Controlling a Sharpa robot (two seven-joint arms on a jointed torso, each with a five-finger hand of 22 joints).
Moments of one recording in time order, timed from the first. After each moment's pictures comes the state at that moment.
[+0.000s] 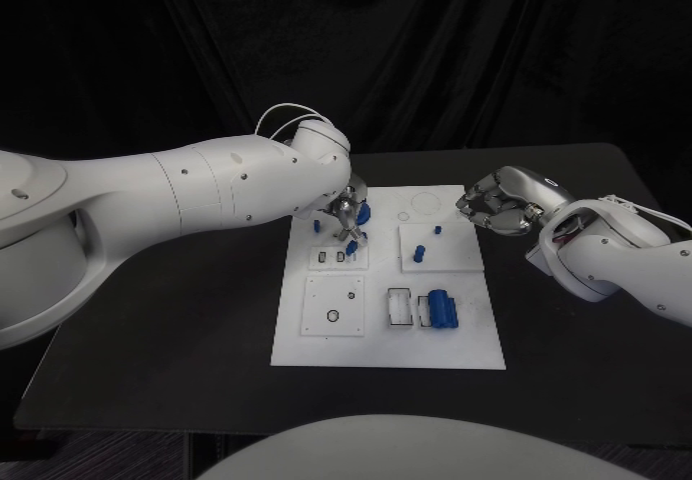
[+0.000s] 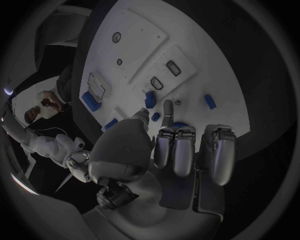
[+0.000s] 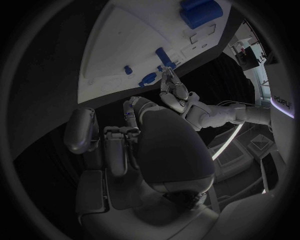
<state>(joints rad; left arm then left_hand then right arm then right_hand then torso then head) 1.43 -0.37 -0.21 1.09 -1.36 0.54 -0.35 1.12 0.02 0.02 0.28 0.10 1.06 0.07 0.07 0.86 1.47 -0.01 1.57 1.31 1.47 -0.05 1.57 1.31 0.01 1.47 0.06 1.57 1.31 1.31 -0.91 -0.25 1.53 -1.26 -0.52 -0.05 1.49 -0.09 0.30 0.24 0.40 1.03 0.11 0.13 0.16 1.47 0.03 1.56 1.31 1.46 -0.03 1.57 1.31 0.09 1.42 0.08 1.15 1.31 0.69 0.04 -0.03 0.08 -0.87</state>
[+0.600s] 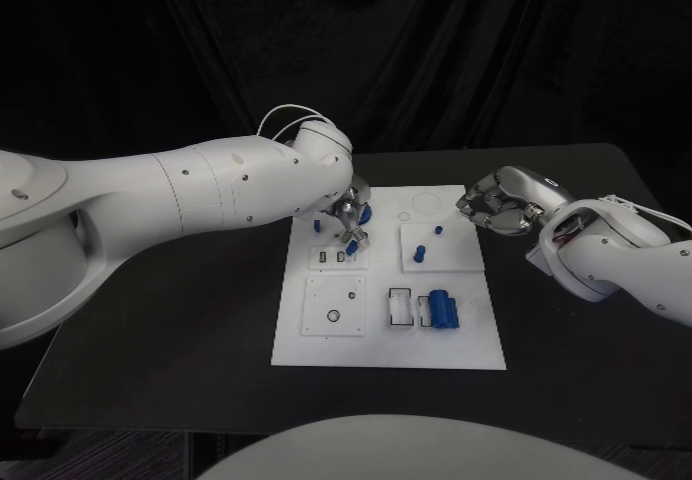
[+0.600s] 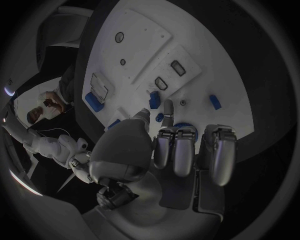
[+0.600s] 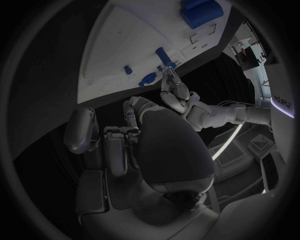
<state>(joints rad) 1.43 -0.37 -0.21 1.10 -1.36 0.54 -0.34 1.14 0.03 0.02 0.27 0.14 1.07 0.07 0.07 0.83 1.47 0.00 1.57 1.31 1.47 -0.05 1.57 1.31 0.01 1.47 0.07 1.57 1.31 1.31 -0.90 -0.25 1.53 -1.26 -0.52 -0.05 1.49 -0.09 0.30 0.24 0.40 1.03 0.11 0.13 0.16 1.47 0.03 1.56 1.31 1.46 -0.03 1.57 1.31 0.09 1.42 0.08 1.15 1.31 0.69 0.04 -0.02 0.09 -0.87</state>
